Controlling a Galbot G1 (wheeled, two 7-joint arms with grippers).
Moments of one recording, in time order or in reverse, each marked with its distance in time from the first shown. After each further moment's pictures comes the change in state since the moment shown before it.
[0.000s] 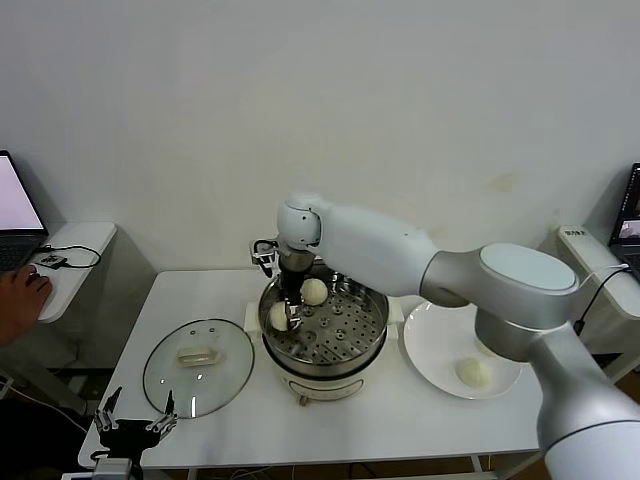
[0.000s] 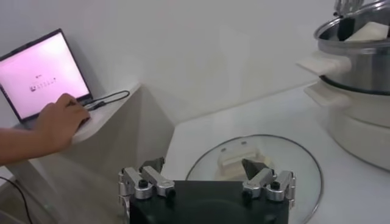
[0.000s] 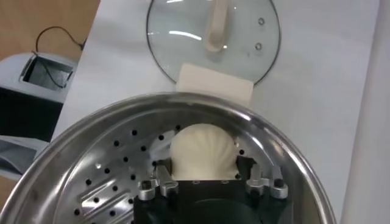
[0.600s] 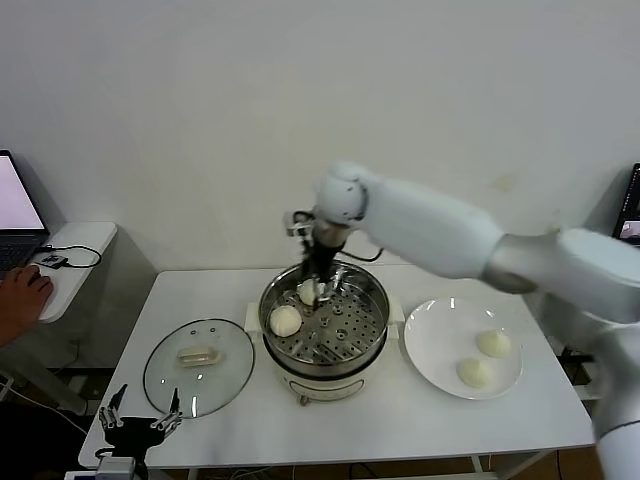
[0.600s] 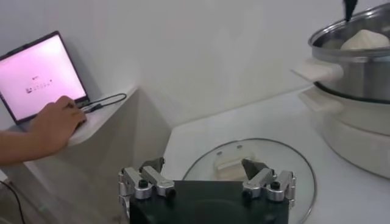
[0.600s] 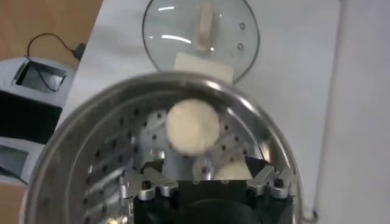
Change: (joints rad) left arm -0.001 -0.005 0.017 -0.018 0.004 0.008 0.012; right arm 0.111 -0.366 0.058 0.309 0.036 0.030 -0.043
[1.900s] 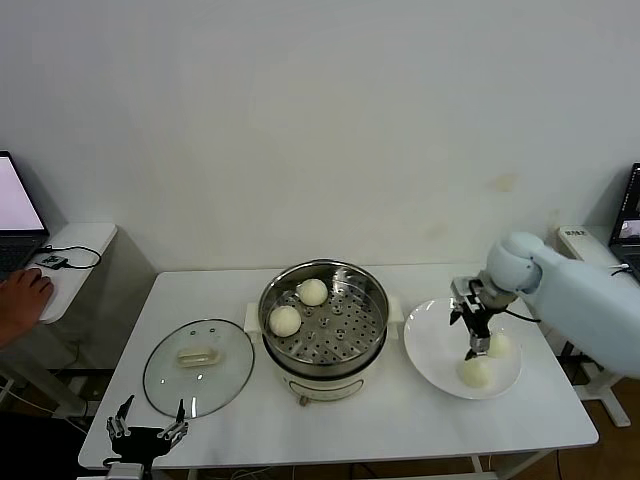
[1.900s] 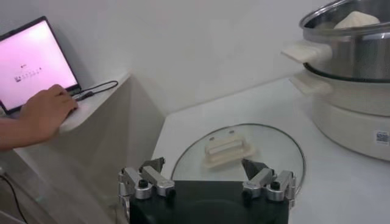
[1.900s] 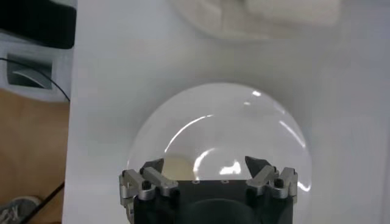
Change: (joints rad) left arm 0.018 -0.014 0.019 0.029 0.030 0.007 0.002; right arm -0.448 -0.469 0.226 0.119 -0.393 0.176 -0.024
